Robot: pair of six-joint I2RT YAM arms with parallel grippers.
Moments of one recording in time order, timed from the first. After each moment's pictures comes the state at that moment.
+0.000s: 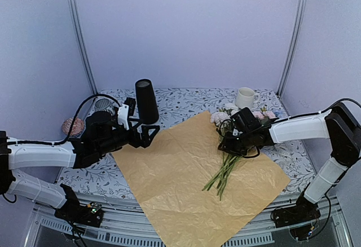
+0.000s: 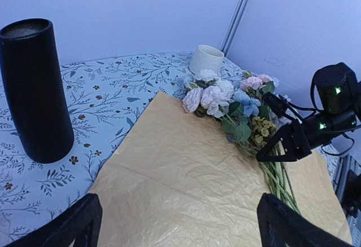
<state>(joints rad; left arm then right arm) -0.76 1.19 0.52 0.45 -0.05 -0.29 0.69 1.64 0.88 -0.18 -0.05 0.87</state>
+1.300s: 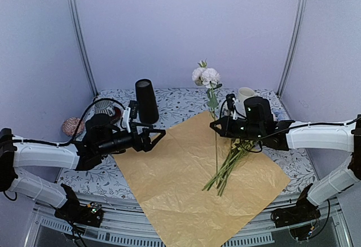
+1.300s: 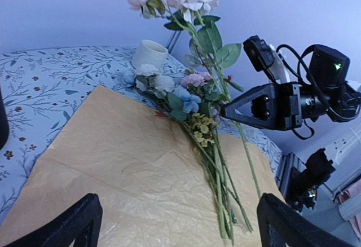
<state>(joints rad) -0.76 1.23 0.48 0.60 0.18 -0.44 0.76 1.41 0.81 0.15 -0.10 0.68</state>
